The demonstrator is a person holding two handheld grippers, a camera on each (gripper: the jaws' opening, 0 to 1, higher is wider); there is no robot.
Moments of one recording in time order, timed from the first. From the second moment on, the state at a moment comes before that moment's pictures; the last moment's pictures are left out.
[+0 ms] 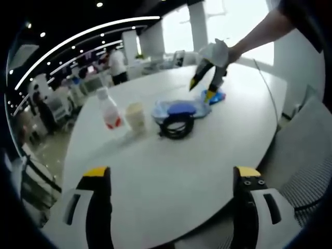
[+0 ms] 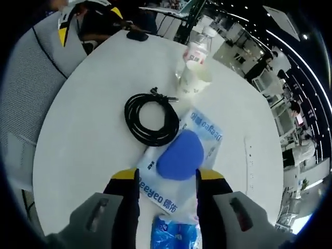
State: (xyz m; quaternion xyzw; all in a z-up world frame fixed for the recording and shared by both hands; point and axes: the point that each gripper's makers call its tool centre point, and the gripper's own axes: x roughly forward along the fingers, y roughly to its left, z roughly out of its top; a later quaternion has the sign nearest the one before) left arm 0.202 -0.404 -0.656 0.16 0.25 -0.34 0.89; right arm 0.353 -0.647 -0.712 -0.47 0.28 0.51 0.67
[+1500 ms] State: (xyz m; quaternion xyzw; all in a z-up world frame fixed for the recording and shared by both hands) left arm 0.203 -0.400 -0.659 0.15 0.27 -0.33 0.89; right arm 0.317 -0.572 -0.749 -0.57 0.22 0.59 0.53
